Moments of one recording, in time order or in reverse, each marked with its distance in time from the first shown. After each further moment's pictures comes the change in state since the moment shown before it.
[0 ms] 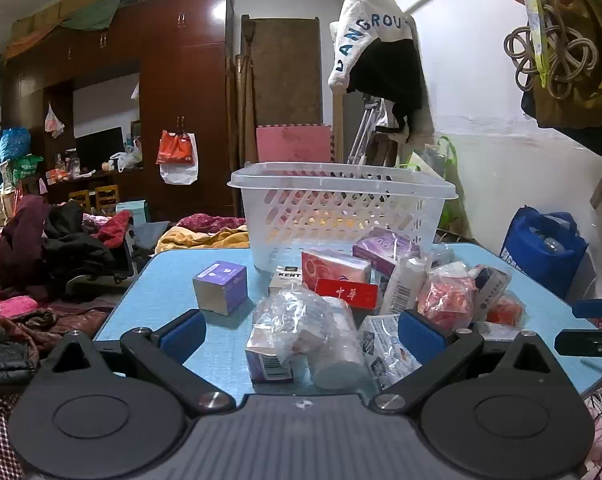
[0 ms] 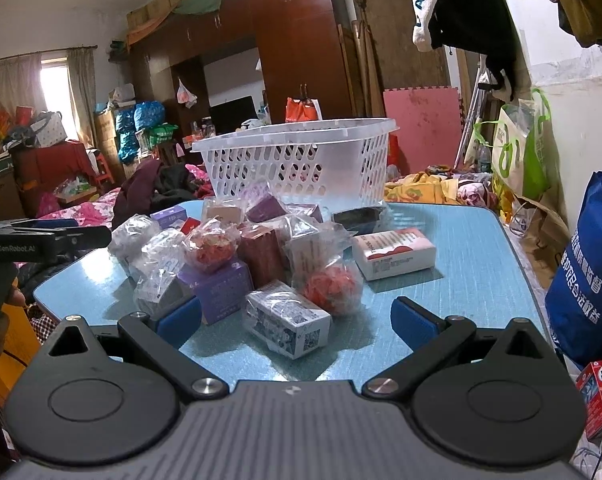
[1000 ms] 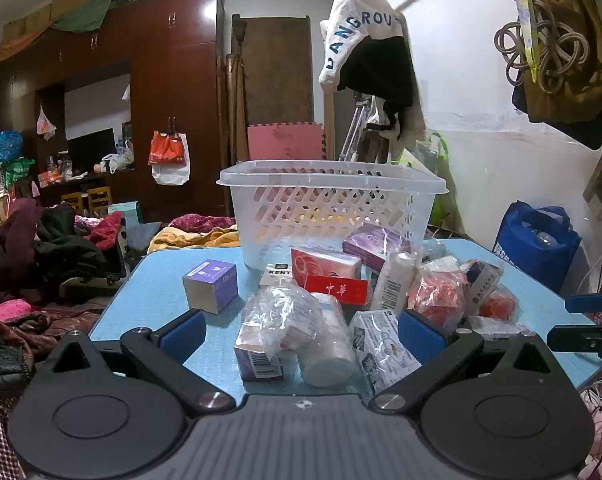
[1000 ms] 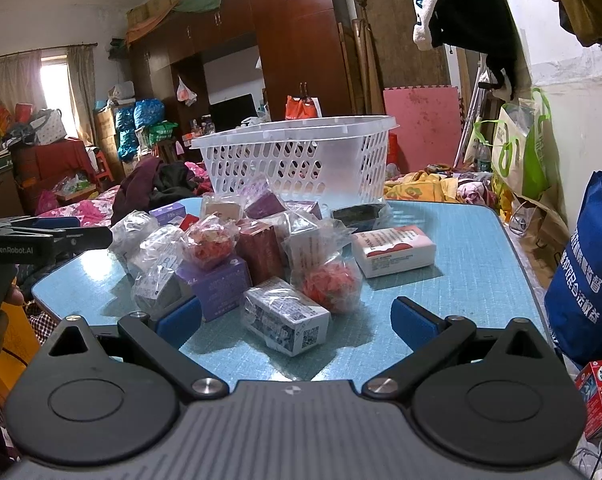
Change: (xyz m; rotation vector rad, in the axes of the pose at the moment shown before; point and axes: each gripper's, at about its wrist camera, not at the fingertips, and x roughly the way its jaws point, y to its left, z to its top) left arm 0.000 -0.003 -0.002 0.015 0.004 -0.021; right arm 0.002 0.000 -0.001 -0.004 0.004 -0.002
